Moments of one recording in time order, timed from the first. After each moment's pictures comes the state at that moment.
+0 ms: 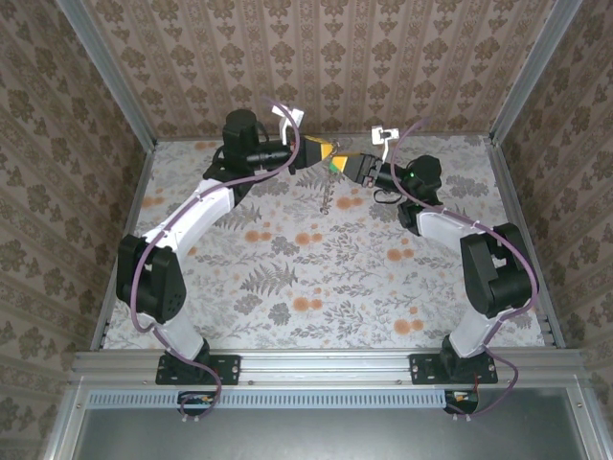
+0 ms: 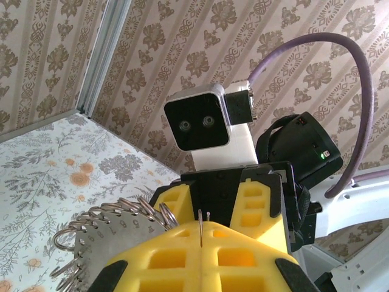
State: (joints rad) left arm -0.48 1.70 1.45 0.18 0.97 -0.43; right arm 0.25 1.71 1.01 1.10 -0.94 1.08
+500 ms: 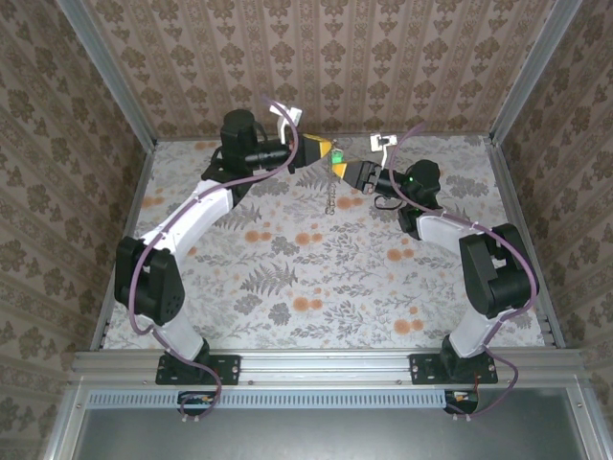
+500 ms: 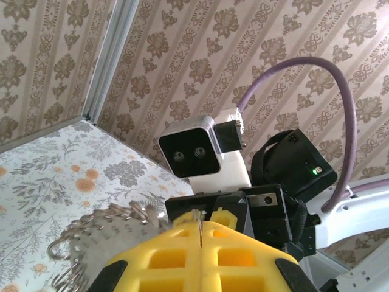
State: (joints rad) left arm -0.48 1.68 1.44 0.19 0.94 -0.43; right arm 0.26 1.71 0.97 1.10 -0.96 1.08
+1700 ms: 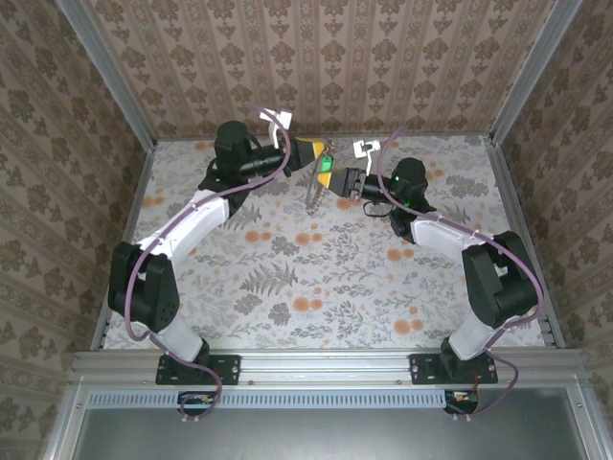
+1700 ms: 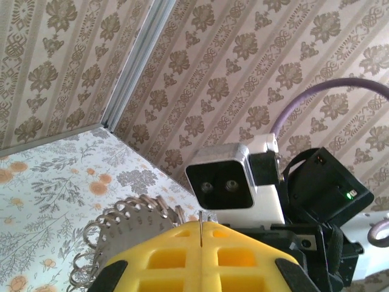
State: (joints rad) left arm -0.47 1.63 1.31 0.34 0.85 -0.55; right arm 0.35 1.65 0.97 0.86 -0.91 0.93
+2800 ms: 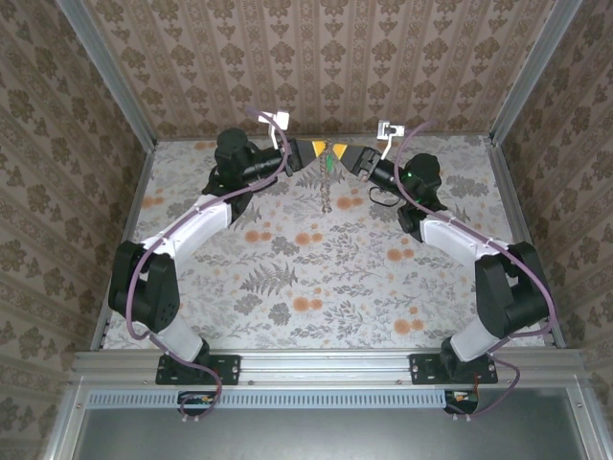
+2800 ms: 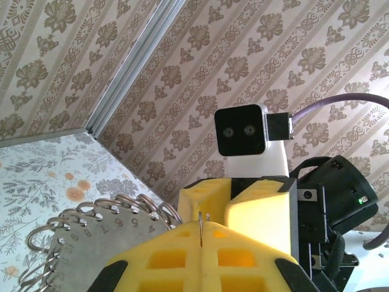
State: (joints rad) left arm -0.48 1.63 1.25 0.51 0.83 -0.73; right arm 0.32 1.58 1.00 0.88 -0.64 0.99
